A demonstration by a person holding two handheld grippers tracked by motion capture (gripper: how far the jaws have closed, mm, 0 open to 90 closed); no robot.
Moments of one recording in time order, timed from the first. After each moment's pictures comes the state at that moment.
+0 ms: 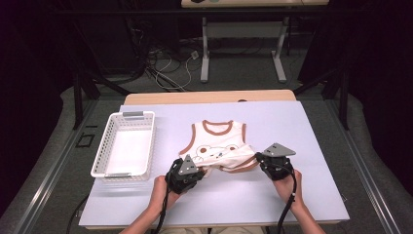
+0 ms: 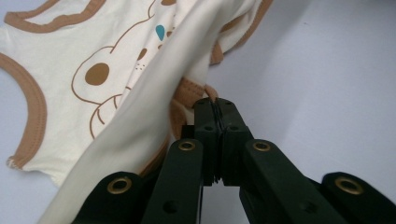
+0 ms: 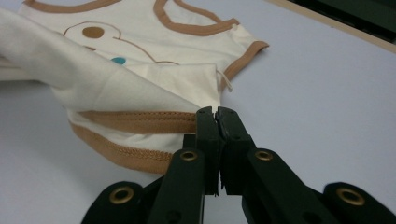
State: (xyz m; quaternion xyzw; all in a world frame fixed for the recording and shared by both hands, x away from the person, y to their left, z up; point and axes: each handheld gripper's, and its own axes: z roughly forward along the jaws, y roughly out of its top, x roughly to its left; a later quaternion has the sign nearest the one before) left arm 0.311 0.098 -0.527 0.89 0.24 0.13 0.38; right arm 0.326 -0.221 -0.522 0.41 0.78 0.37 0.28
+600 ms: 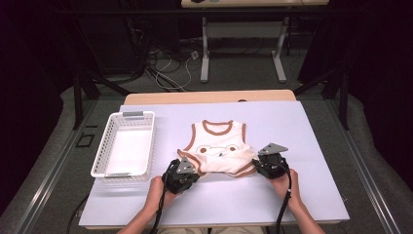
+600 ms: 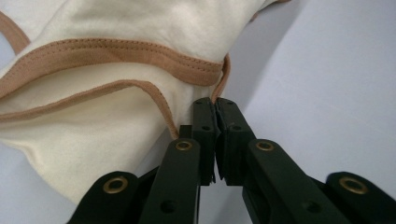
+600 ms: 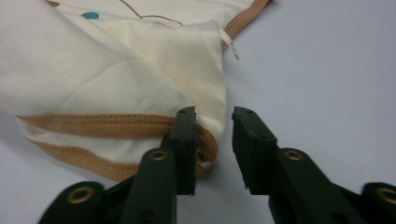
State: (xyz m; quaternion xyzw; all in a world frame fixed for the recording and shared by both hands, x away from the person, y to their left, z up) left arm 0.321 0.106 -0.547 0.90 0.26 0.11 0.33; right arm 0.344 -0.218 -0.547 0.44 0.80 0.32 0.25
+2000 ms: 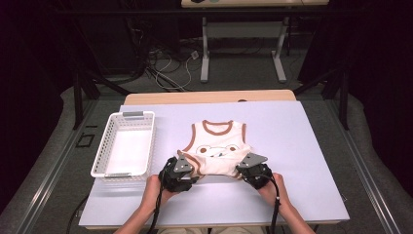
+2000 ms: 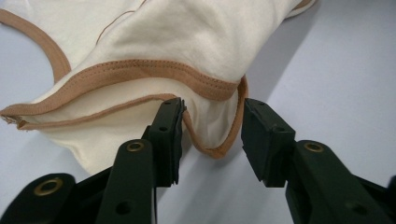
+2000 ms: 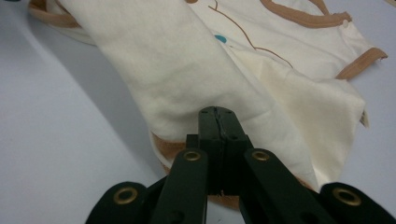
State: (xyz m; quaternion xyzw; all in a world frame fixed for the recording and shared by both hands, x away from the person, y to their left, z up) left arm 0.319 0.113 -0.533 0.89 0.26 0.13 0.34; right arm 0.319 -0.168 -0.541 0.30 0.86 0.33 0.23
